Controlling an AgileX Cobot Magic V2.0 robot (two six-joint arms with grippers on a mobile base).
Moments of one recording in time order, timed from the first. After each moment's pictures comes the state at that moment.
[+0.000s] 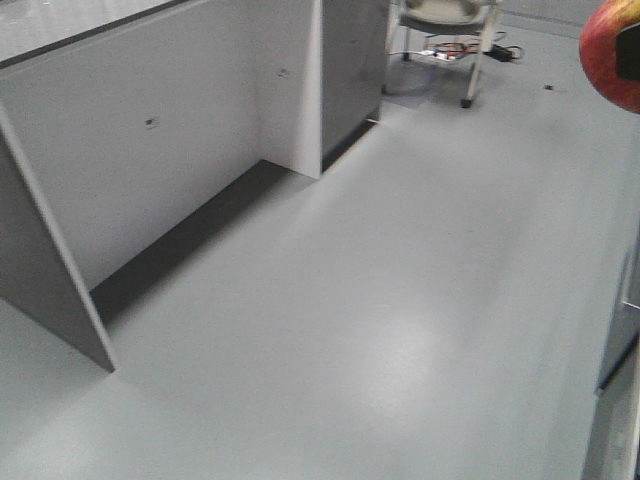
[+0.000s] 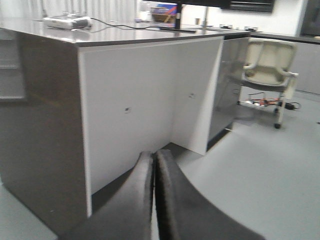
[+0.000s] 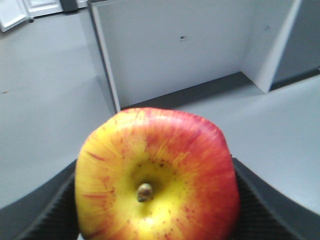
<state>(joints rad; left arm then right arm) 0.10 -0.01 0.03 -0.10 0.12 -0.03 -0.11 1.04 -1.56 0.67 1.25 -0.57</state>
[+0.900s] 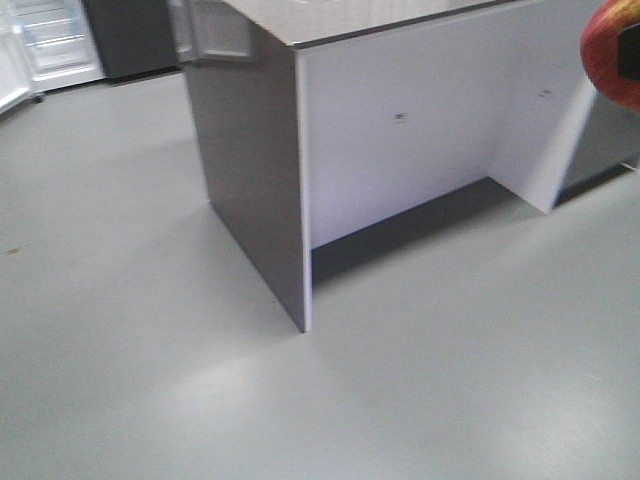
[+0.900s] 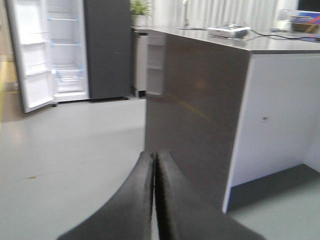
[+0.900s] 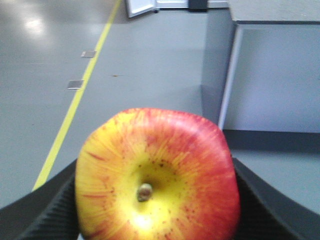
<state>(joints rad) 0.10 -0.01 0.03 -0.10 0.12 -0.03 -0.11 1.04 -1.56 0.67 1.26 -0.57</state>
